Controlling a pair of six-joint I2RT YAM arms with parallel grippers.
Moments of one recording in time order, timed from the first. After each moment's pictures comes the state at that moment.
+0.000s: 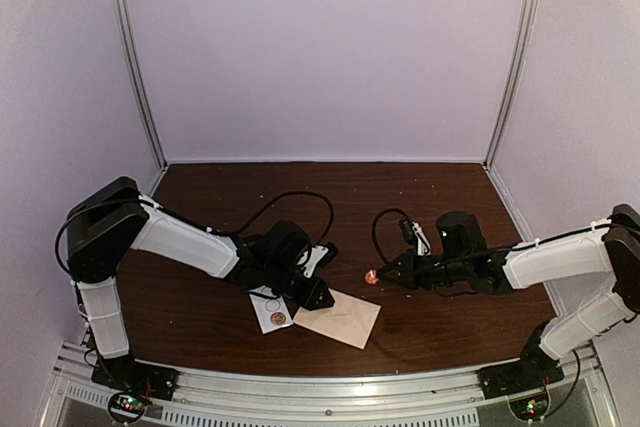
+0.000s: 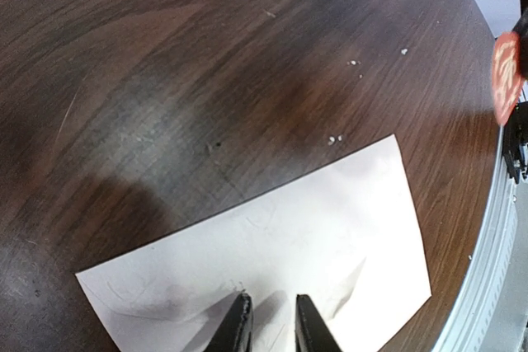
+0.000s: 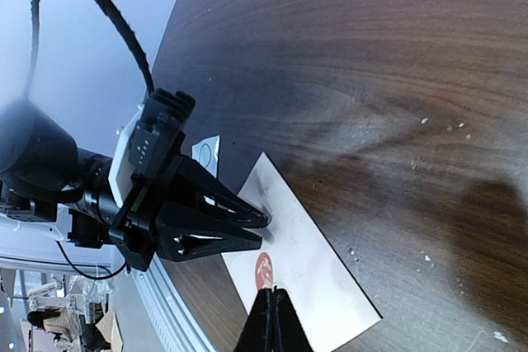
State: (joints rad) left arm -0.98 1.91 0.99 0.04 0.34 -0.42; right arm 0.71 1.37 0.50 0.32 -0.41 0.83
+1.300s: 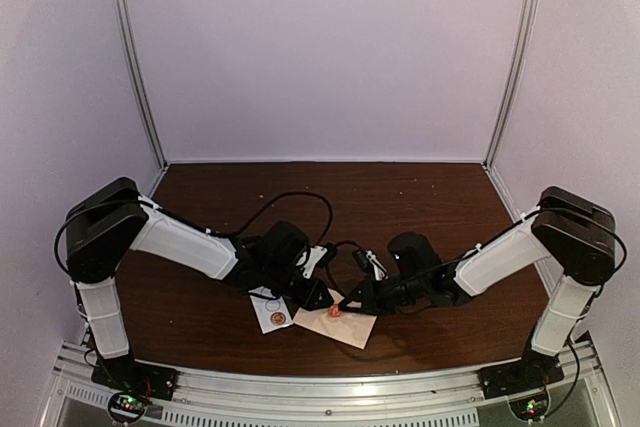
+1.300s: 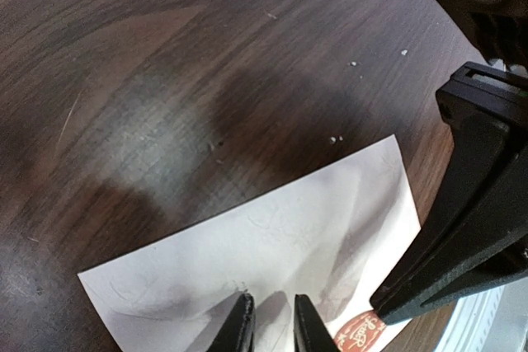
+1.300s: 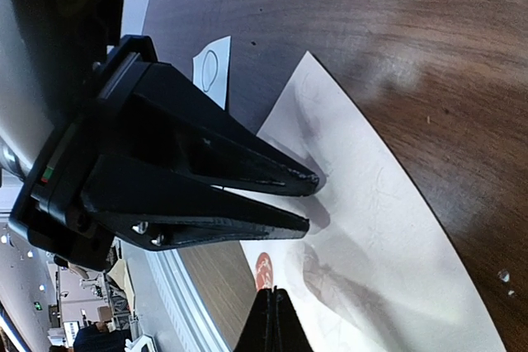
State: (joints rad) left arm -0.98 1.91 0.97 0.07 0.33 -0.42; right arm 0.89 1.75 0.64 0.49 -0.52 0.93
